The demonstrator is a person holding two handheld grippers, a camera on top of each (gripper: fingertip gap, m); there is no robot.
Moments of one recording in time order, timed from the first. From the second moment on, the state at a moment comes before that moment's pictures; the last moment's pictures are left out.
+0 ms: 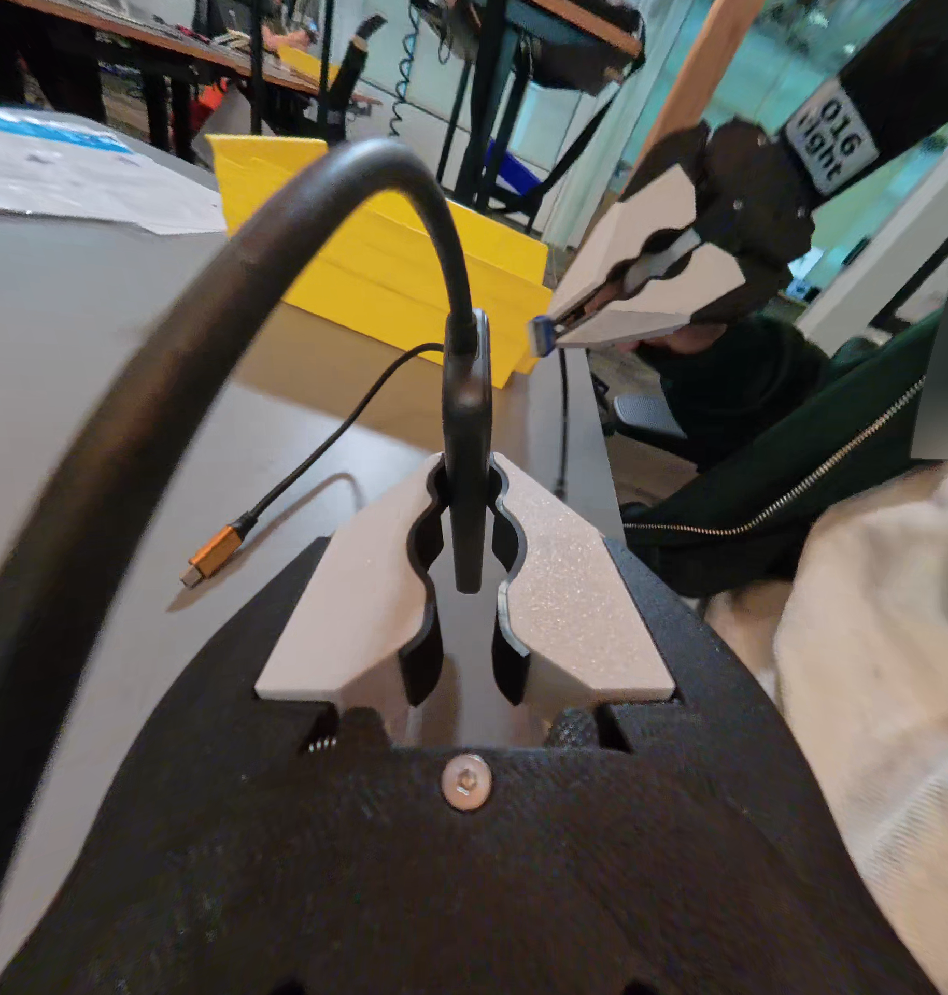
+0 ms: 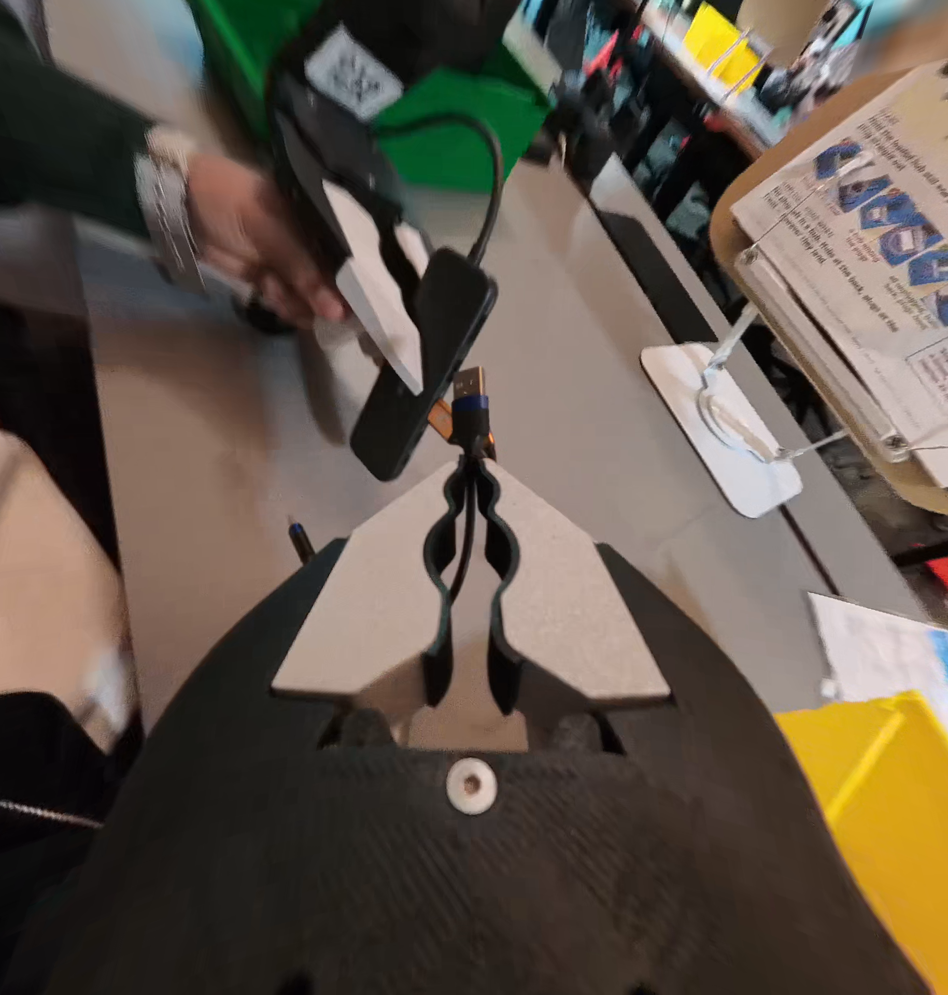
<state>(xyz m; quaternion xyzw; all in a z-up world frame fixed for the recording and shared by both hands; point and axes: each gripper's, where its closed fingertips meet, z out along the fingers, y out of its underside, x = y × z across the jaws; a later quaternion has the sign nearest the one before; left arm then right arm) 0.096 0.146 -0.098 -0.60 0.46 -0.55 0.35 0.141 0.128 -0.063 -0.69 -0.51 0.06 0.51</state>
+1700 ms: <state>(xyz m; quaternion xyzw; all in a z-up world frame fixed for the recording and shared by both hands) 0.107 0.080 -0.111 -0.53 0.58 -0.56 0.27 0.133 0.083 -0.091 -0.60 -0.65 -0.01 0.47</state>
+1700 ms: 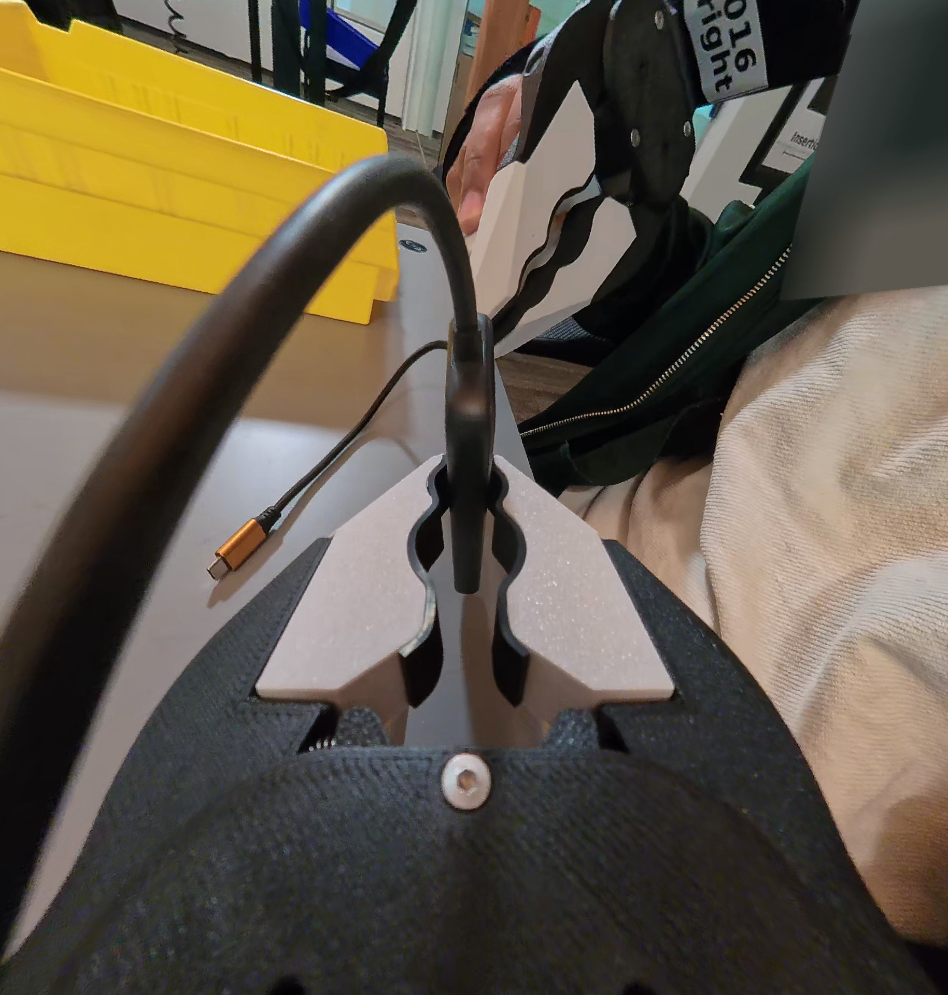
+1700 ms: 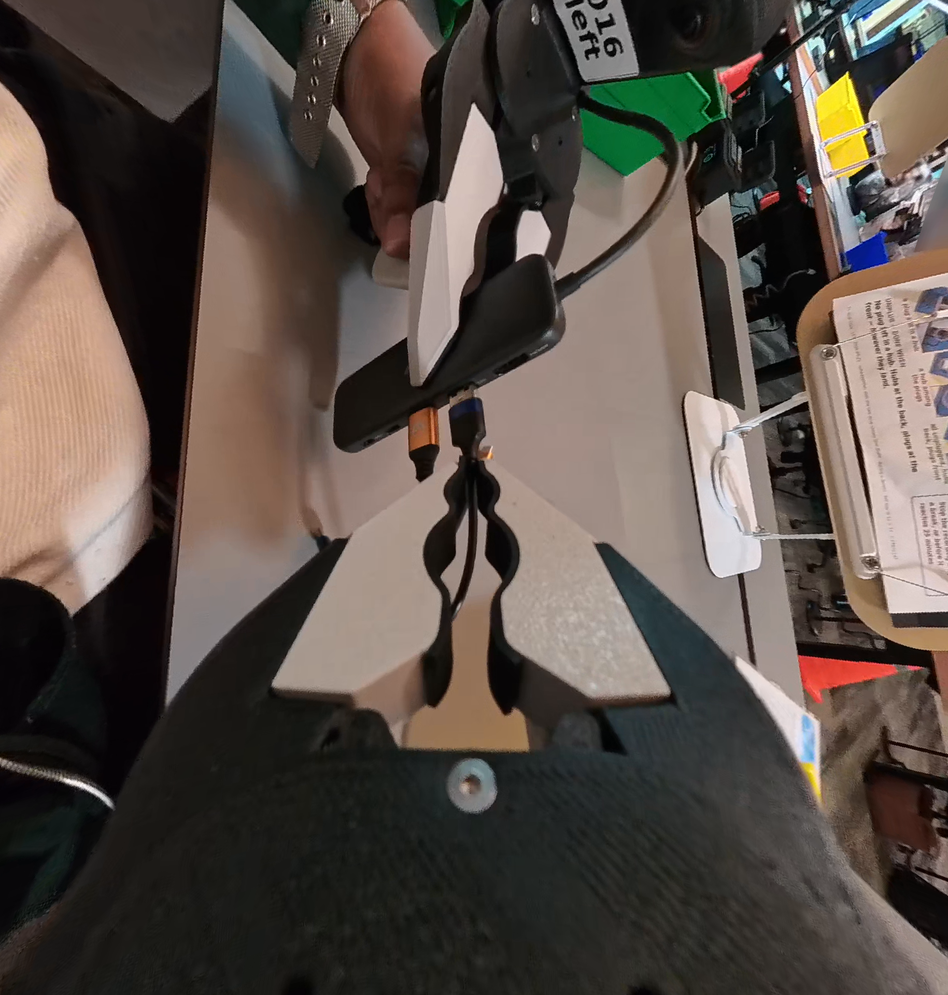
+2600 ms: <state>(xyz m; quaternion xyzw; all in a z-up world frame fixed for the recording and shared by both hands) 0.109 0.077 -0.121 -0.54 0.59 -0.55 0.24 0.120 0.088 -0.092 -0.63 -0.60 0.06 0.50</state>
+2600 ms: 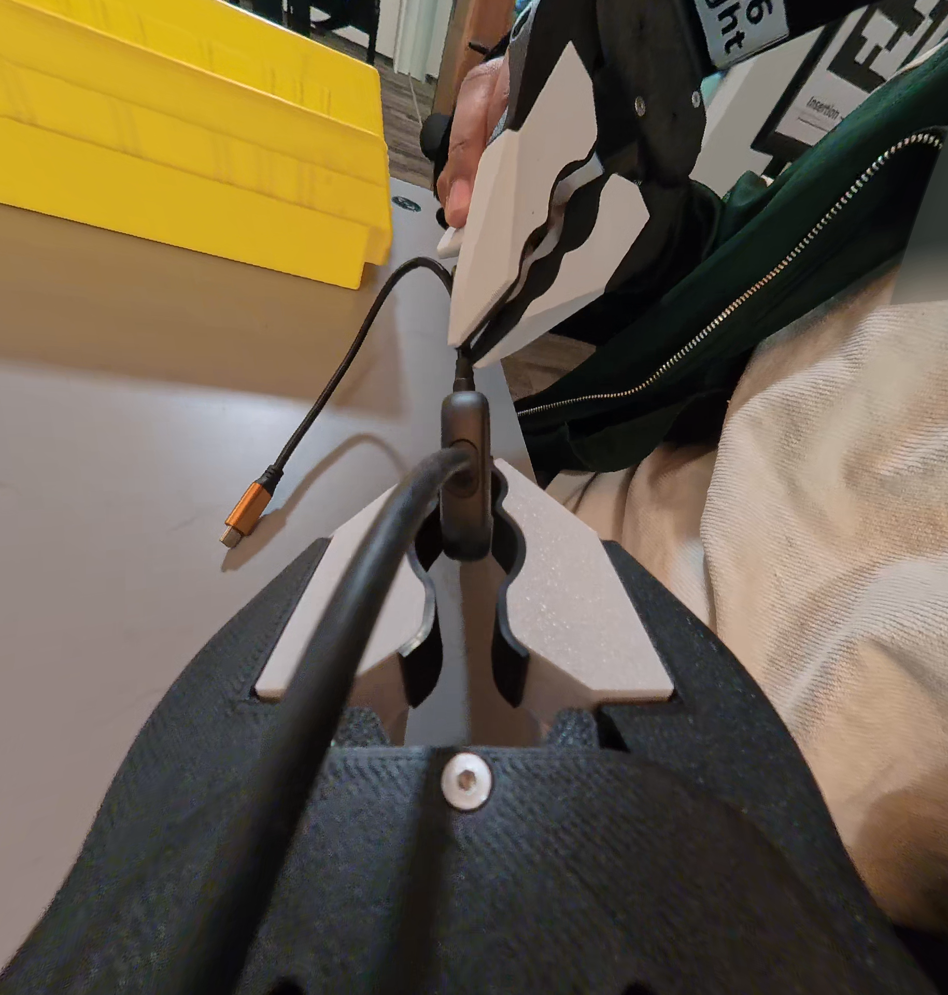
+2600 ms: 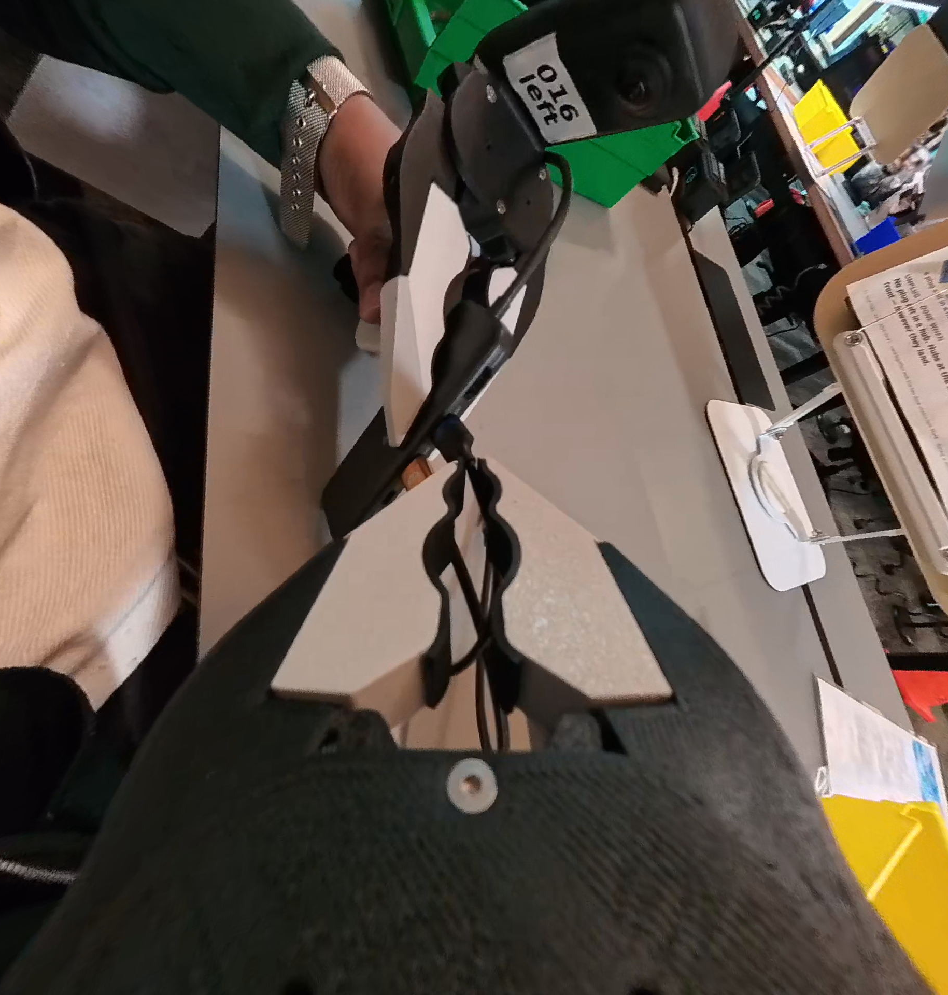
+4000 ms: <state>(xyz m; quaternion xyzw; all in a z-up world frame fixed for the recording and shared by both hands) 0.101 0.109 -0.062 -0.50 0.42 -0.68 0.34 0.131 0.113 -0.045 -0.69 -0.30 0.42 0.50</state>
